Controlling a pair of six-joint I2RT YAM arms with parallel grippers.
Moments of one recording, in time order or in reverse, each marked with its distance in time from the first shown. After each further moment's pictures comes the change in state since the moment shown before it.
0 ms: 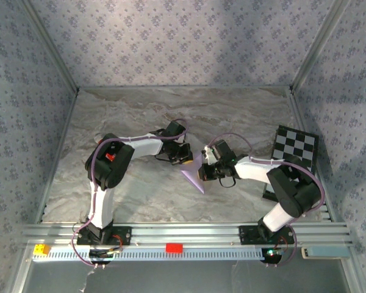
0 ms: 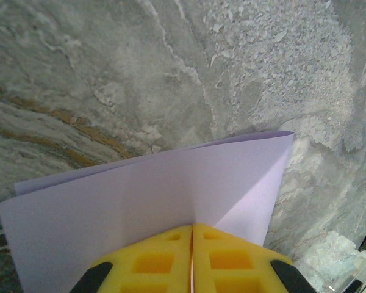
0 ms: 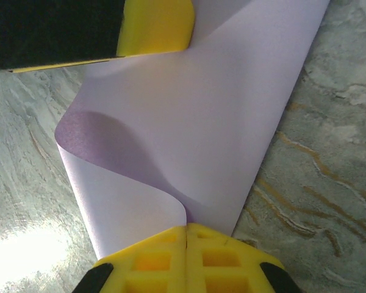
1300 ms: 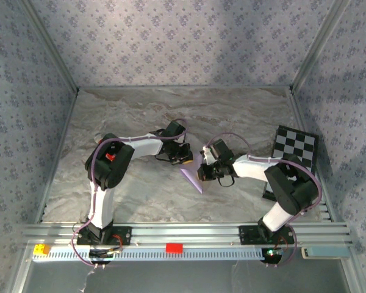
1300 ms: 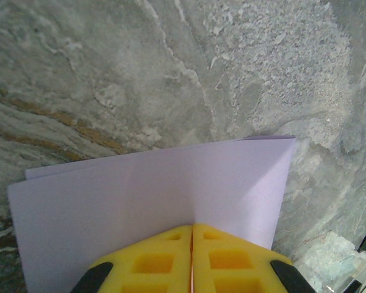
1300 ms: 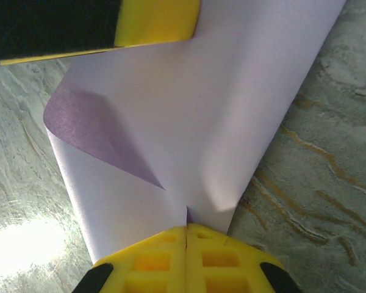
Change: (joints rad) left arm 0.000 0.000 -0.003 0.006 0.000 -0.003; right arm 0.010 0.031 0.030 -0.037 -0.001 -0.011
